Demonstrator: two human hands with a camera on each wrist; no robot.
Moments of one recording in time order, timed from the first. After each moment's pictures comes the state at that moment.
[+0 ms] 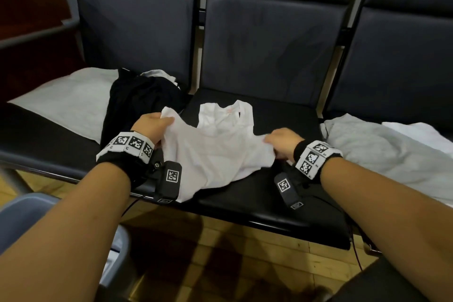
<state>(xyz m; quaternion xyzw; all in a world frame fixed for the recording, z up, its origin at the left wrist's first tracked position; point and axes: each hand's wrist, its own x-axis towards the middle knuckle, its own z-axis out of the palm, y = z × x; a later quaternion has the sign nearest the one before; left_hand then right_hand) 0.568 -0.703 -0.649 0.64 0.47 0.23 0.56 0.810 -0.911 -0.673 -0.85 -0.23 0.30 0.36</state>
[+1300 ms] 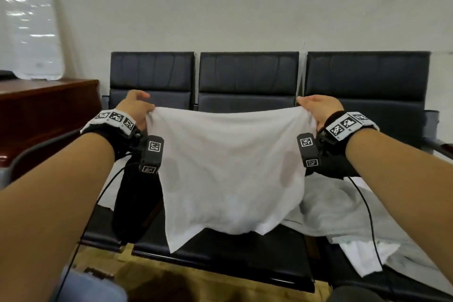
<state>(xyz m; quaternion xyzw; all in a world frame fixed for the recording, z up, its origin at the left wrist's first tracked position) 0.565 -0.716 -0.412 0.68 0.35 0.40 0.50 0.920 -1.026 -0.433 -0.71 -0.21 0.07 0.67</state>
